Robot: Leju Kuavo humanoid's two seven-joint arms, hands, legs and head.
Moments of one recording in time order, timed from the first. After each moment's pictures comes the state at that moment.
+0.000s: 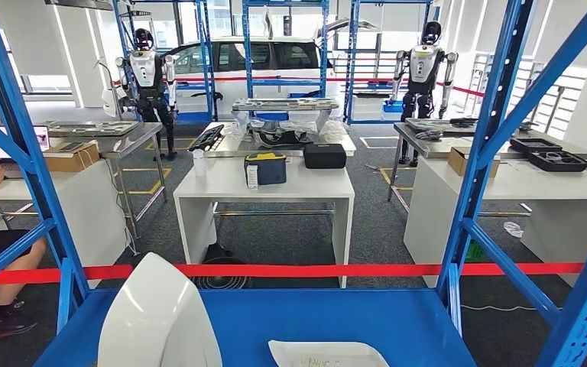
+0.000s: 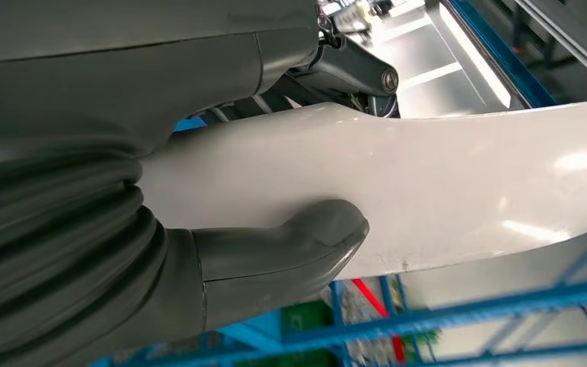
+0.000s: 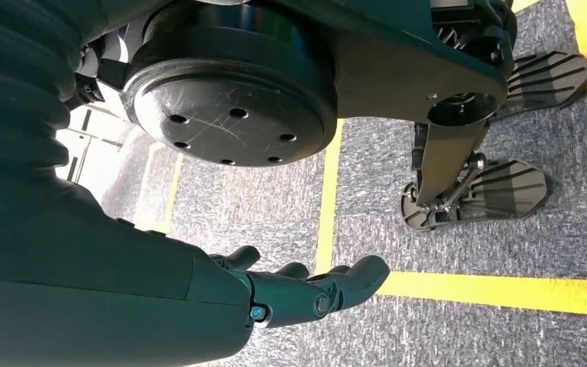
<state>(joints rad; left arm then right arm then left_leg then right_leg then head) -0.26 0.12 -0.17 -1.54 0.30 -0.80 -0.60 -0.06 -0.03 0.84 -0.15 -0.85 -0.11 0.13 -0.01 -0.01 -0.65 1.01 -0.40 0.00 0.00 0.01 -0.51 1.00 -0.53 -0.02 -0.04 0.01</state>
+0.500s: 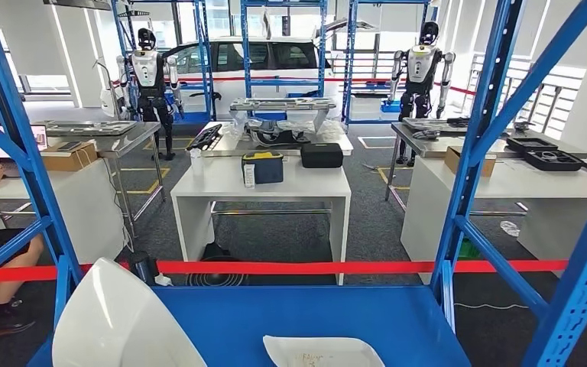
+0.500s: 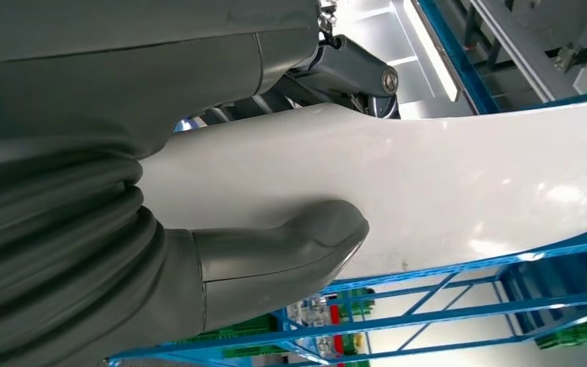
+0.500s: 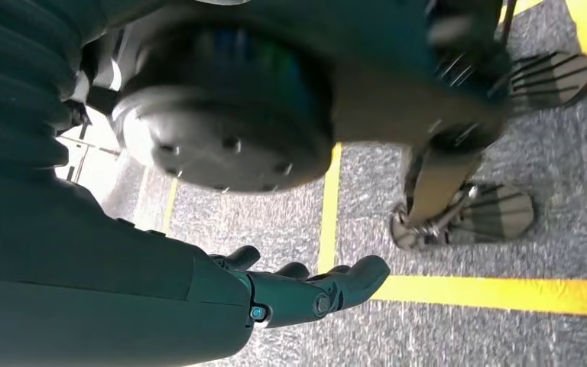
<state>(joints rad) -0.15 0.08 -0.15 -1.67 0.42 -0.86 -0.57 -0.06 -0.02 0.84 -0.15 -0.86 -0.12 0.12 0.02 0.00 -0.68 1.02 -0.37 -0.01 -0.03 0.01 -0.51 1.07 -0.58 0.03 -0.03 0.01</state>
